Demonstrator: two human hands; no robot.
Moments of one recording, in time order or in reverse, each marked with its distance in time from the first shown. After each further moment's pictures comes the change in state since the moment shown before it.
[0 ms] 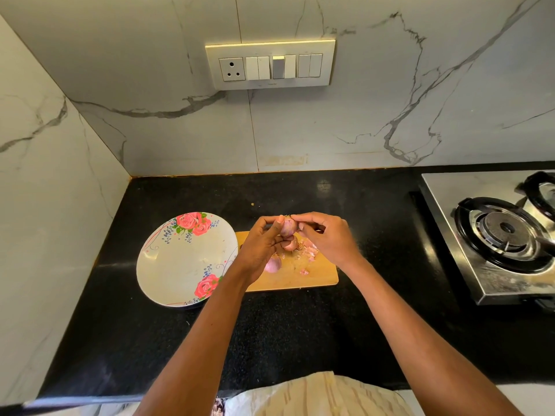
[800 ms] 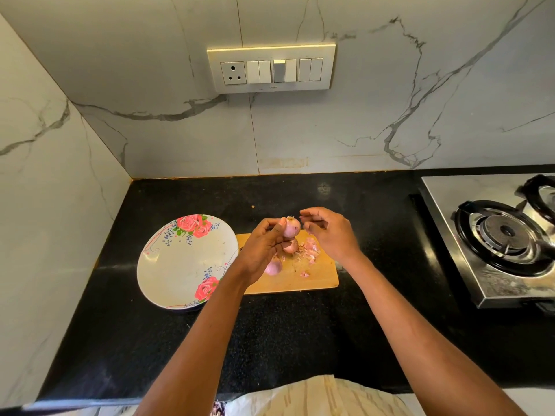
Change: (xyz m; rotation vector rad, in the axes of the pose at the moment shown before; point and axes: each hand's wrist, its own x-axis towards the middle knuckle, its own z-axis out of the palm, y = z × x) left_hand -0.003 0.006 -0.001 0.048 -0.069 -0.022; right_hand 0.013 0.007 -0.001 0.007 0.037 0.118
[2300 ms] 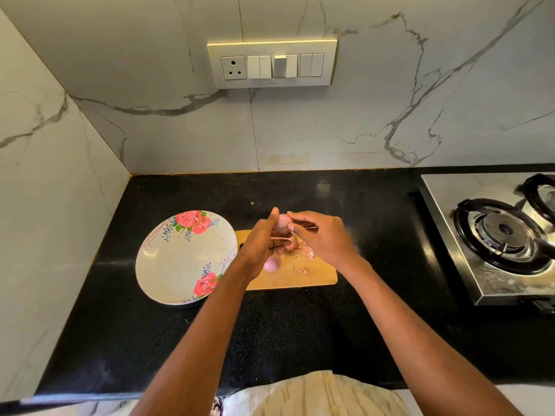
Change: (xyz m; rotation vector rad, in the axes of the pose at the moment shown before) left_hand 0.002 0.007 0.008 0.027 0.067 -0.103; right_hand -0.012 -0.012 0.006 -0.054 -0.053 -0.192
